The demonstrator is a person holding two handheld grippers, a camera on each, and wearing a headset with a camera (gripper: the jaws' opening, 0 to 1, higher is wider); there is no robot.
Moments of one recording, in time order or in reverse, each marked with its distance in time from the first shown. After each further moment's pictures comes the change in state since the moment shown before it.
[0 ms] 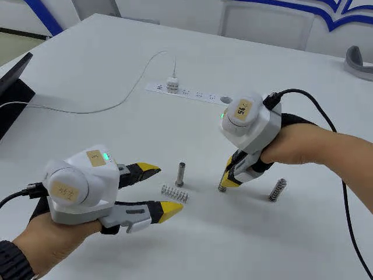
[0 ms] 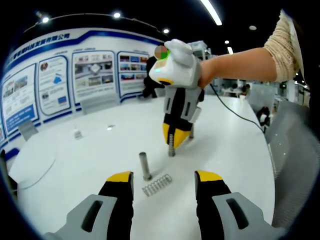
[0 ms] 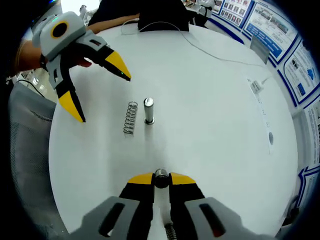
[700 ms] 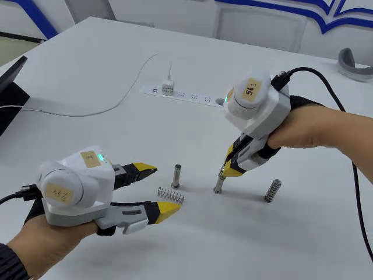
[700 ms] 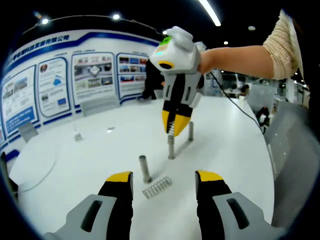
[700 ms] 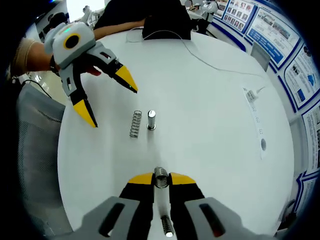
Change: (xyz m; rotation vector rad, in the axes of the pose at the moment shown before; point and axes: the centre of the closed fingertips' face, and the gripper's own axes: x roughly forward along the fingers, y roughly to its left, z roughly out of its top) left arm 0.000 0.000 0.005 0.009 -0.011 -0.004; right arm -0.034 0.002 0.011 -0.032 -0.024 0.003
